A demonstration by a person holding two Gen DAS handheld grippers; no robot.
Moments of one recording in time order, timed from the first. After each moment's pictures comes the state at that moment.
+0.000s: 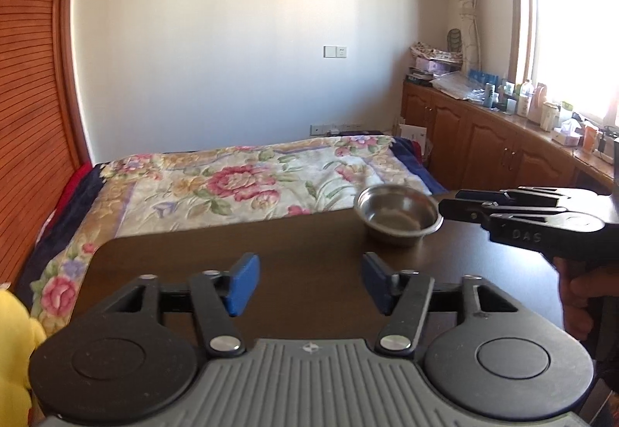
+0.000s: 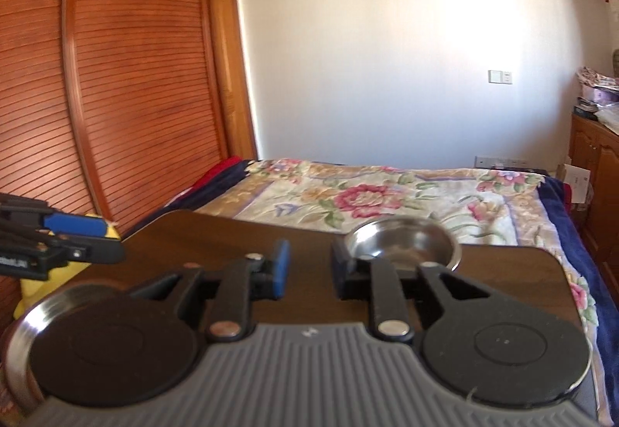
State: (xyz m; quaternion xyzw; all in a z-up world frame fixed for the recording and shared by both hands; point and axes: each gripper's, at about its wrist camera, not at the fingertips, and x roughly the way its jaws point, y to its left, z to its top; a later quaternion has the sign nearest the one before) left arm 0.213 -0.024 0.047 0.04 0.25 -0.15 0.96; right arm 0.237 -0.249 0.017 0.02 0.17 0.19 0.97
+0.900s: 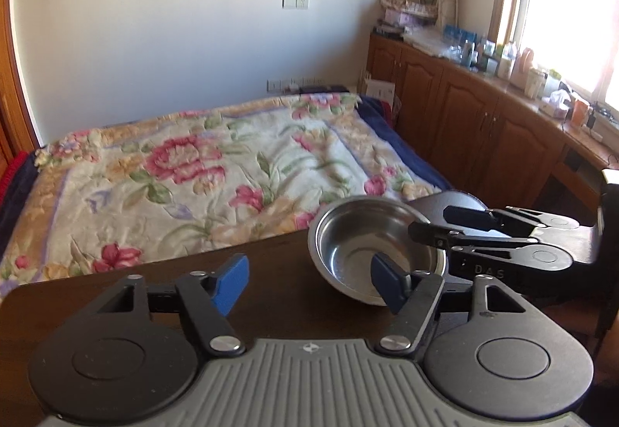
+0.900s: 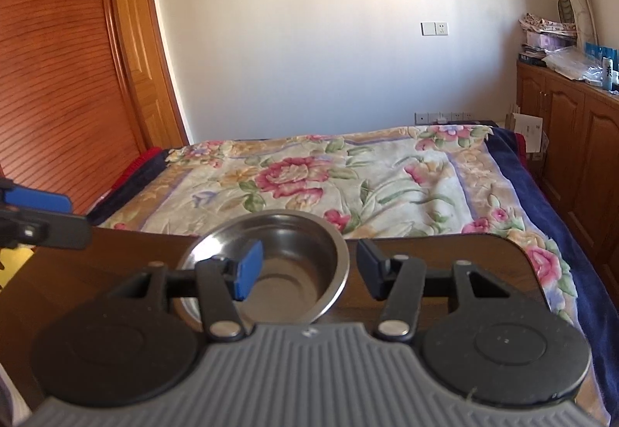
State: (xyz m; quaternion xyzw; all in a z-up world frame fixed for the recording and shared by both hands) left arm 0.356 -0.102 0.022 0.05 0.34 -0.21 0.92; right arm 0.333 -0.302 -0.025 0.06 0.23 0.10 0.97
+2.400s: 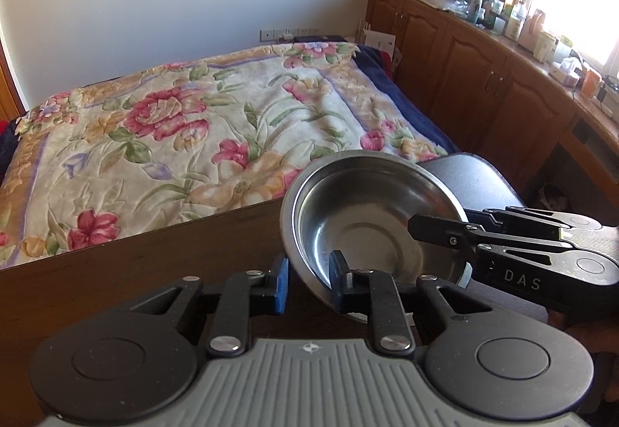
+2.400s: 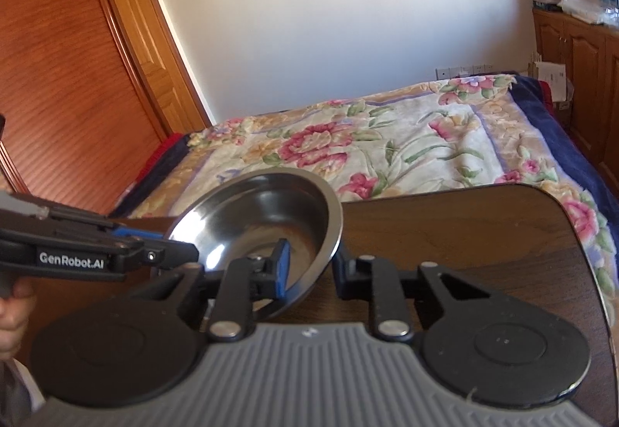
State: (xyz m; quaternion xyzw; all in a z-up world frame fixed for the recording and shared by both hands) left arm 0.391 -0.137 -0.006 0.06 0.41 -0.20 0.89; right arm 0.354 -0.317 -0.037 0.12 0.28 0.15 0.94
